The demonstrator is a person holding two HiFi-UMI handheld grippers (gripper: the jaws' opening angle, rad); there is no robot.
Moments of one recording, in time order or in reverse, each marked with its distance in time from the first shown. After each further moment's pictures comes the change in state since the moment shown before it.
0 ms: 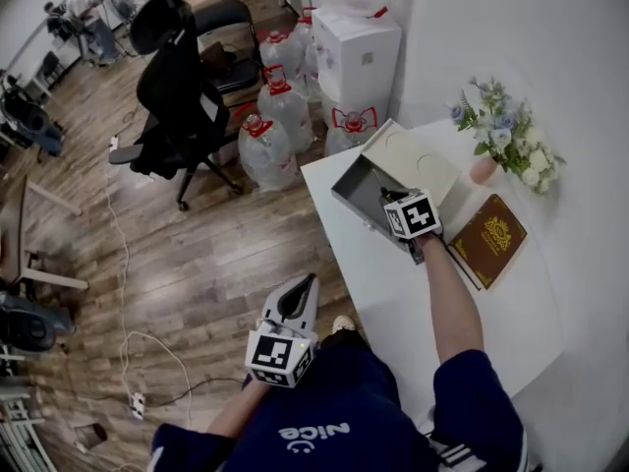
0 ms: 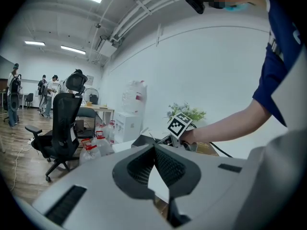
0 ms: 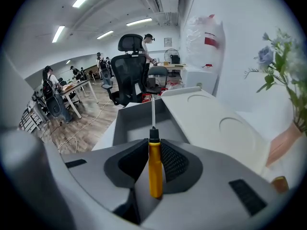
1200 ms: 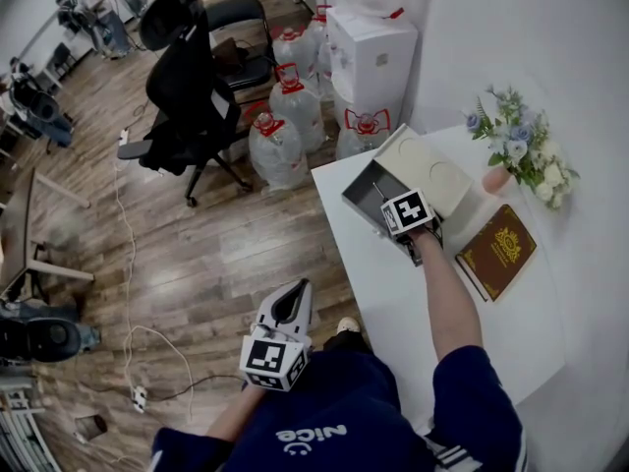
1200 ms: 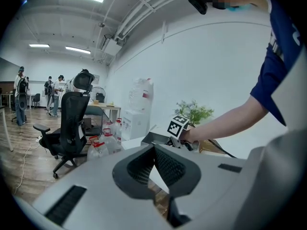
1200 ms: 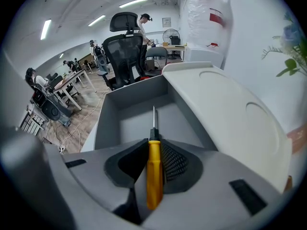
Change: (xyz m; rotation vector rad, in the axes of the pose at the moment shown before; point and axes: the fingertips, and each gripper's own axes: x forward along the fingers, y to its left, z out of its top) left arm -0.006 0.029 -0.006 -0.022 0.029 0.074; right arm 0.048 0.004 -0.021 0.027 0.207 0.021
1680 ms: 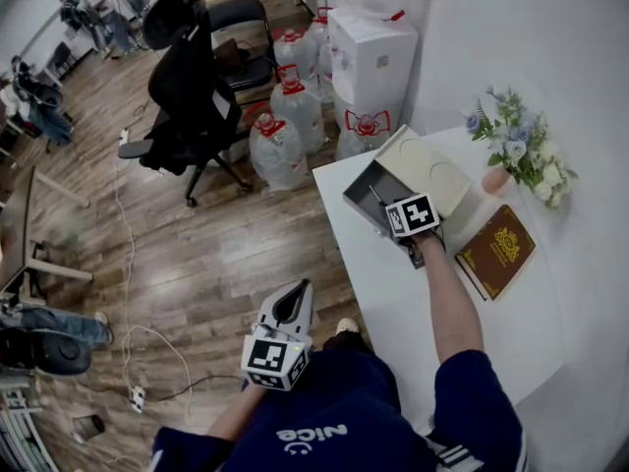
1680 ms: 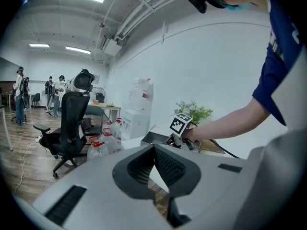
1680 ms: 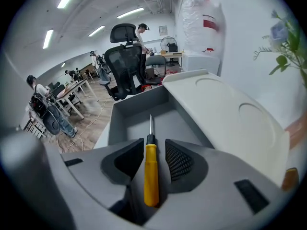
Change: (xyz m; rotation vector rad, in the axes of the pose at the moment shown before) left arm -0.005 0.000 -0.002 -0.001 -0.004 -0.003; right arm -0.017 0.006 0.008 0.043 -0.092 0.022
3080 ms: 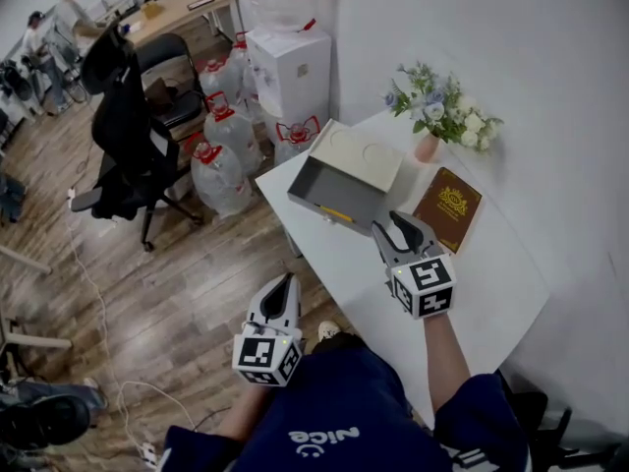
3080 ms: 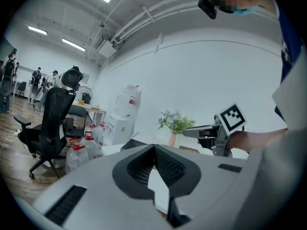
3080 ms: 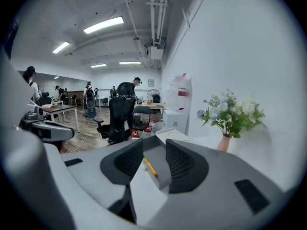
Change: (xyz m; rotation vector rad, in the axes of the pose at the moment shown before) left arm -0.008 -0.044 0.012 -0.042 -0.101 -0.193; right arm -0.250 0.065 -0.033 -0.010 -0.588 -0.275
